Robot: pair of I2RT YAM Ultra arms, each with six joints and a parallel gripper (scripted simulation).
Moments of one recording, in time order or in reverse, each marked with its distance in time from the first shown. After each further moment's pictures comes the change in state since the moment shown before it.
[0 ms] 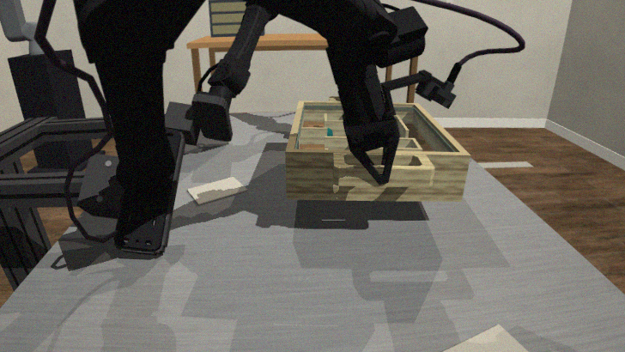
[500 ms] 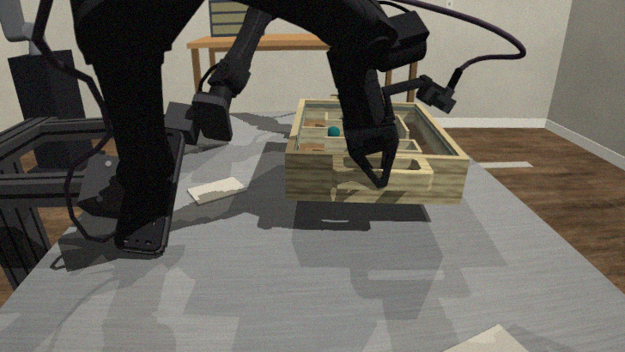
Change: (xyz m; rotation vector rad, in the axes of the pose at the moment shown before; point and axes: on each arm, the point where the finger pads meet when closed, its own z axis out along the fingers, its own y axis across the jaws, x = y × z) left arm -0.005 -0.001 -0.004 -0.017 0.016 0.011; right arm 0.003 -0.001 0.005 -0.014 0.014 0.012
